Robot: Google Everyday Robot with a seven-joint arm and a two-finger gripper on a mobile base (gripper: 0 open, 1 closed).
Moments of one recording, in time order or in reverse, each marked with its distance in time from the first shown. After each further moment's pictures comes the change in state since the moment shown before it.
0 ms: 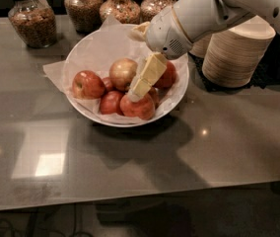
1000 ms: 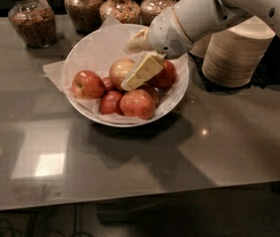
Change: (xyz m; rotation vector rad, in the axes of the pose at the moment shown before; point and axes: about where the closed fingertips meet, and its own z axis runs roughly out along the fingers) arm 0.005 -0.006 0.004 -0.011 0.005 0.012
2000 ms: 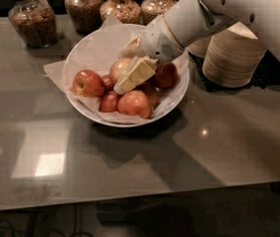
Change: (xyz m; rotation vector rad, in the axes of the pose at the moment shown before) arm 0.011 -0.001 0.023 -0.059 0.009 0.035
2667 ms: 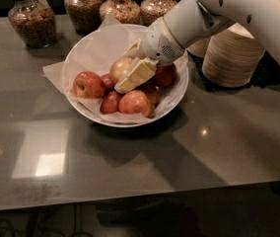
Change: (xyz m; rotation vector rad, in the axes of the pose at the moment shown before) arm 0.005 -0.002 0.003 -0.016 0.006 0.018
